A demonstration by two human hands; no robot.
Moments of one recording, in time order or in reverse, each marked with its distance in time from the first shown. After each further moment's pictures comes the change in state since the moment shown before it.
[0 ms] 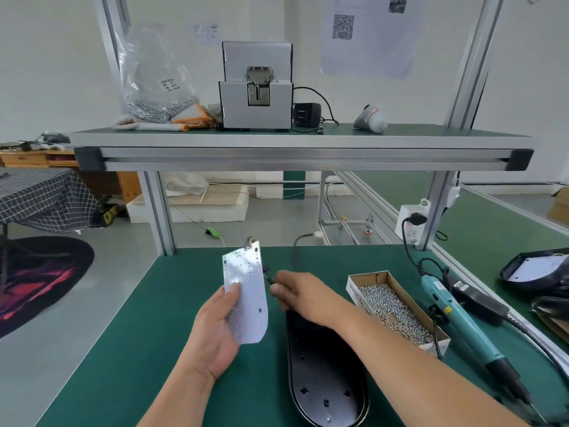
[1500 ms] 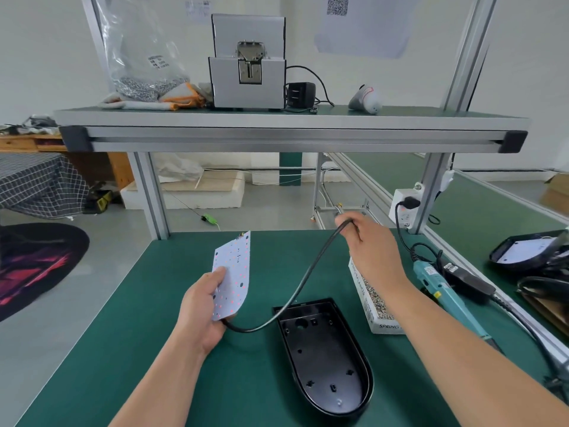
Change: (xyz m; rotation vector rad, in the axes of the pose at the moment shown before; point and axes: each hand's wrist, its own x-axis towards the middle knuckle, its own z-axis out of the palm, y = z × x) left_hand 0.005 0.005 -0.005 0.188 0.313 -0.055; right_hand -0.051 0.025 -0.085 -0.134 0.689 0.111
